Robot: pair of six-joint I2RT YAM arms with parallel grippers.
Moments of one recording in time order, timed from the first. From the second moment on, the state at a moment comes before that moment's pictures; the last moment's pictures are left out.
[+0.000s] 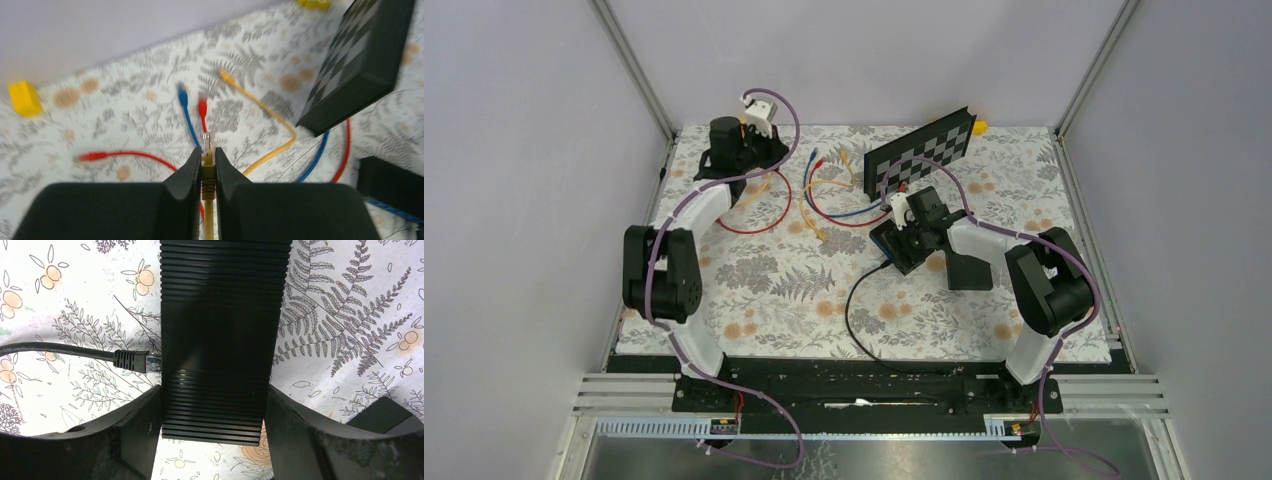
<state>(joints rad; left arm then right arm) -0.11 1.73 1.31 0.15 0.43 0.05 0.50 1.76 1.03 -0.31 -0.15 -0.18</state>
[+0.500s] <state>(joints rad) -0.02 1.94 1.27 0.07 0.47 -0.01 0.50 1.76 1.03 -0.31 -0.15 -0.18</state>
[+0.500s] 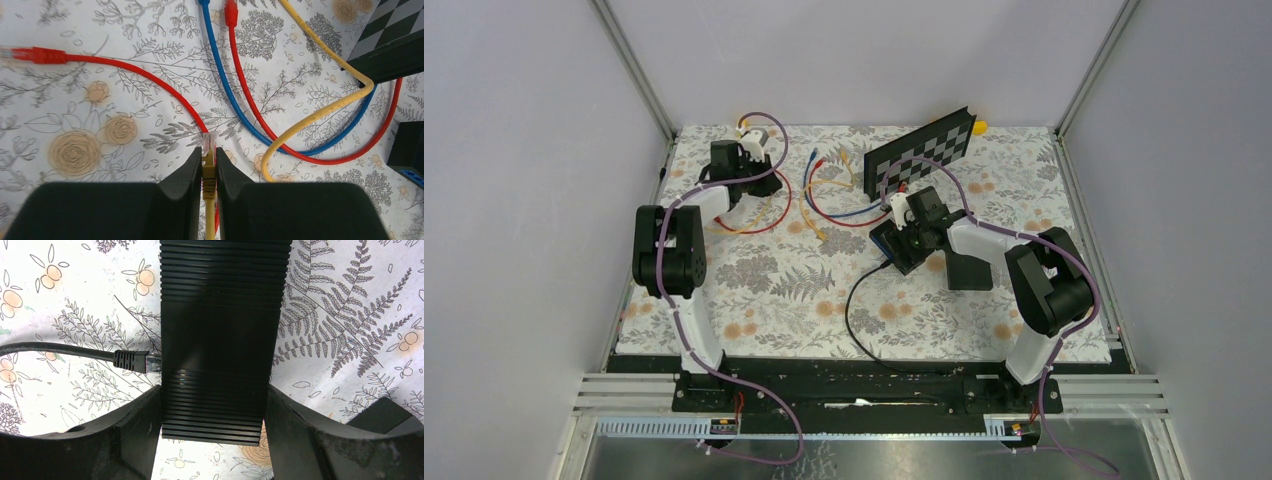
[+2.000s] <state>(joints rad) 0.02 1.94 1.26 -0.03 0.62 -0.18 0.50 1.78 1.05 -0.34 -0.16 -0.20</state>
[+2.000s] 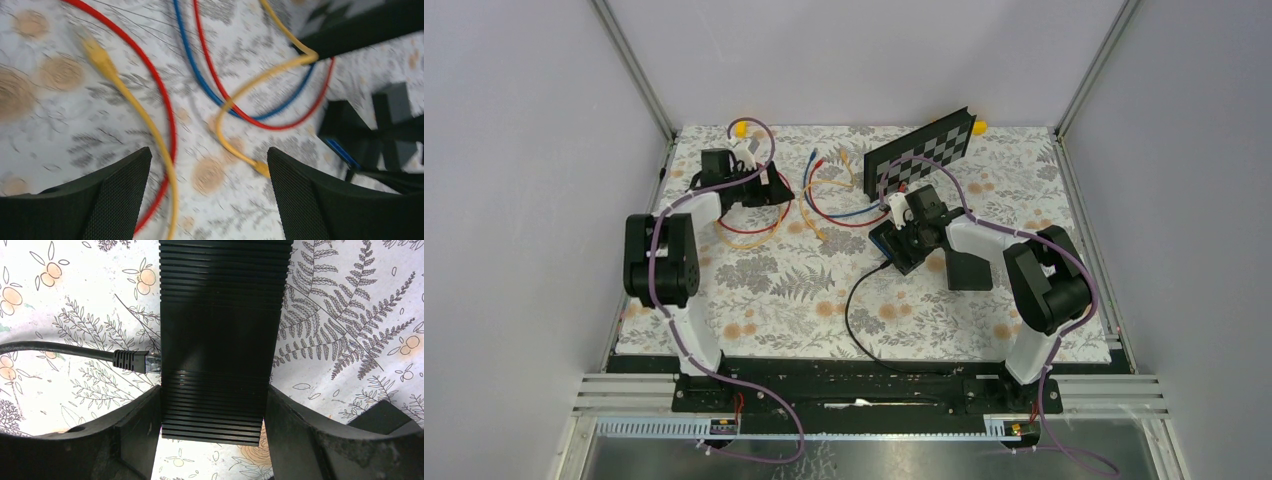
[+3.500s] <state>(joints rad) -0.50 1.83 0.89 0.22 0.75 -0.22 0.44 1.79 1.06 -0.37 -0.28 -0.25</state>
